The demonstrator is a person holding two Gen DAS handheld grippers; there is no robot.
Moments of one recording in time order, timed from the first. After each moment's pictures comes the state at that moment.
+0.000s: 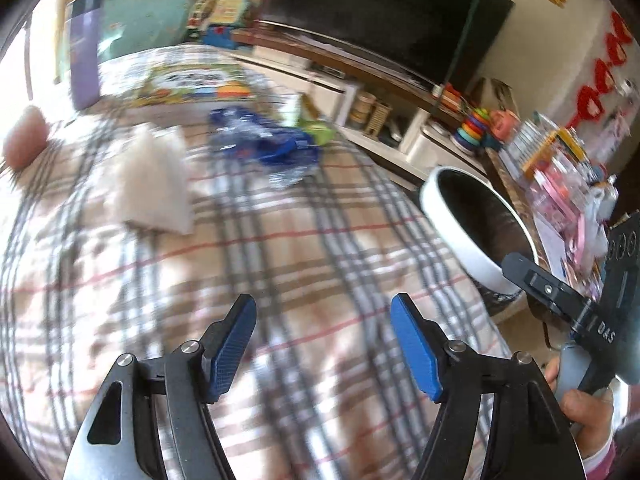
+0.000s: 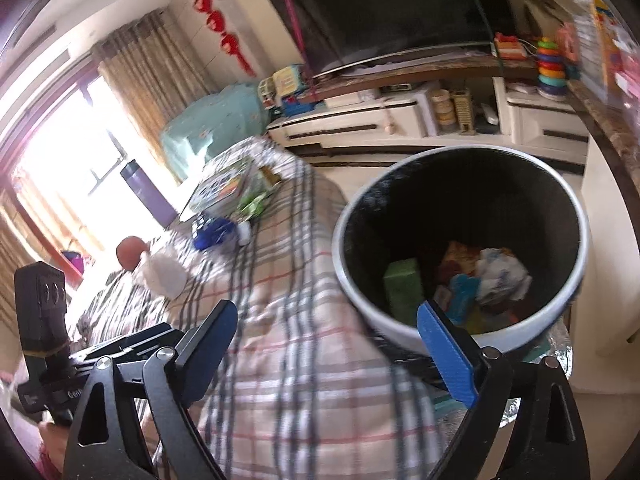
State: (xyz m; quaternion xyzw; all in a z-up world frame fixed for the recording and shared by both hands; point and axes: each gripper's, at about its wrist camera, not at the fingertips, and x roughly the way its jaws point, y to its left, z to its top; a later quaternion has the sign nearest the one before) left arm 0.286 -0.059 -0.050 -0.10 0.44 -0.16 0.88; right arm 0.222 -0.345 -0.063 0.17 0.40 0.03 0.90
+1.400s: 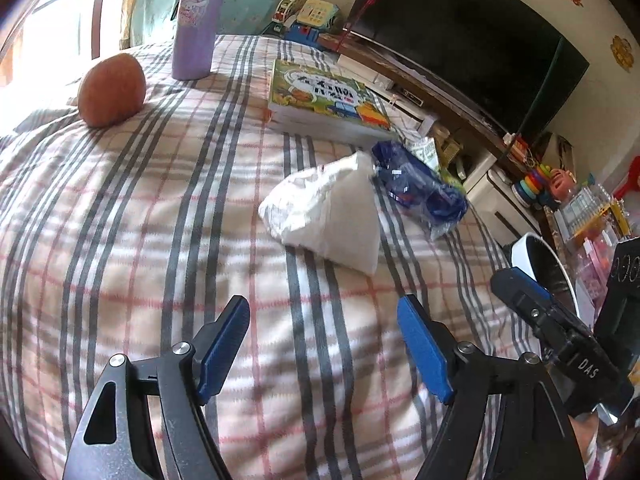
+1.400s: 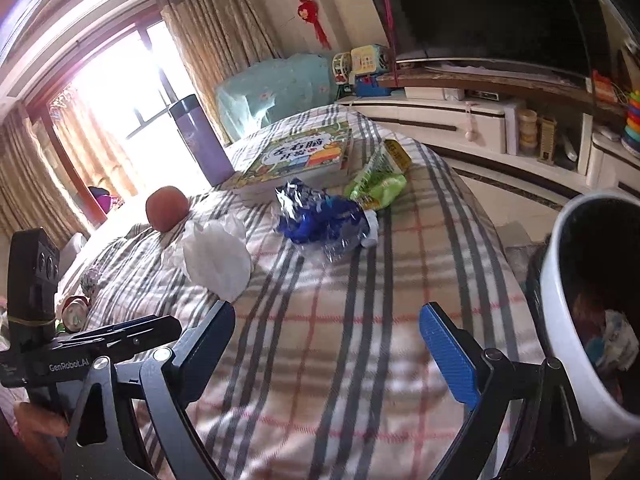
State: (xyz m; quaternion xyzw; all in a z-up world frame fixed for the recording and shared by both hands) left arm 0.315 0.029 -0.051 -0.16 0.45 -0.06 0.88; right arm 0.300 -0.227 -0.088 0.10 0.41 0.13 0.90
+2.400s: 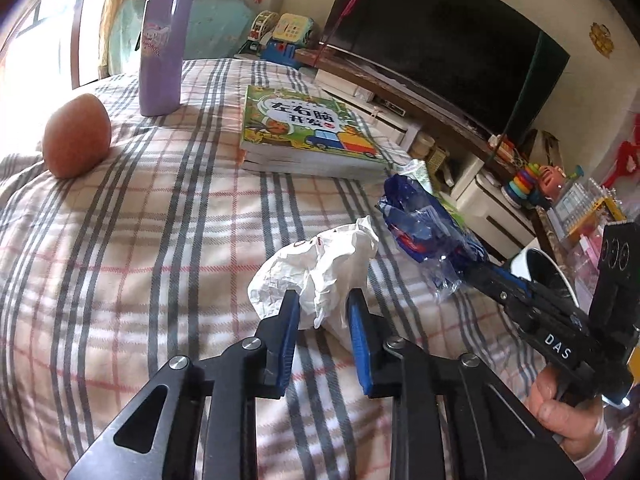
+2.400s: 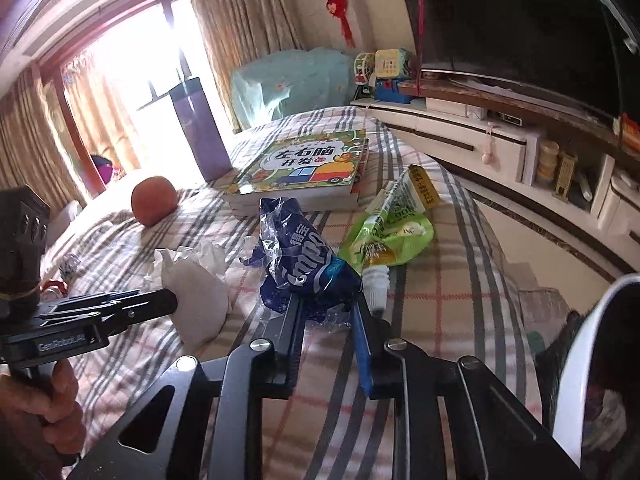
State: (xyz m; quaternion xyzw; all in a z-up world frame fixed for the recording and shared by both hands) left arm 0.350 0.024 -0.059 -0.13 0.42 -0.10 0.89; right arm 0.344 -0.220 -0.095 0.05 0.41 0.16 0.90
